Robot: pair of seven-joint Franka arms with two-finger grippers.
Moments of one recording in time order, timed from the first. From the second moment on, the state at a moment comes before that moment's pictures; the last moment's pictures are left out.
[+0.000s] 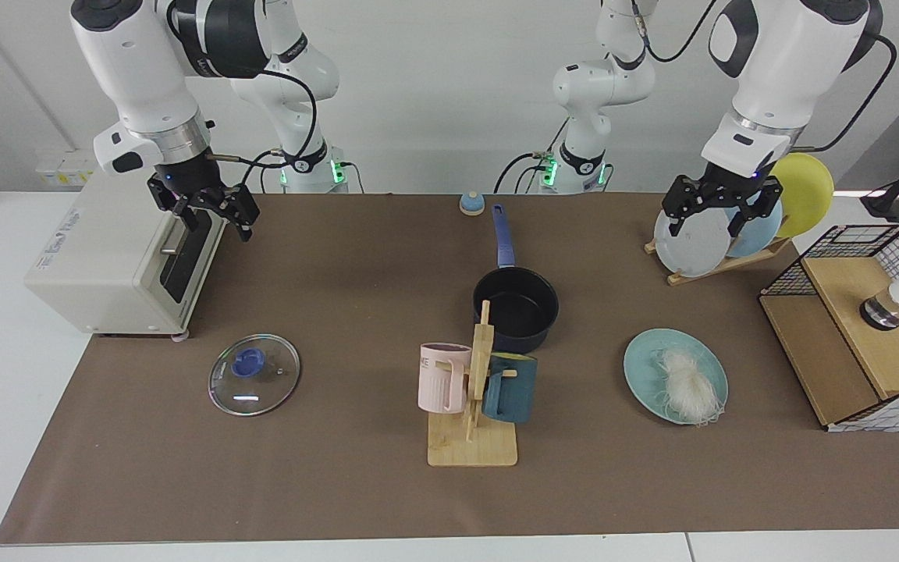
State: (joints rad) left arm 0.11 0.03 -0.19 -1.59 0.04 1.69 0.02; right arm 0.03 -0.04 -0.02 -1.74 -0.01 1.75 0.26
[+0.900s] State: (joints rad) left arm 0.13 0.15 -0.17 -1.43 0.01 1.59 0.02; right arm 0.03 -0.04 -0.02 -1.74 -0.01 1.75 0.26
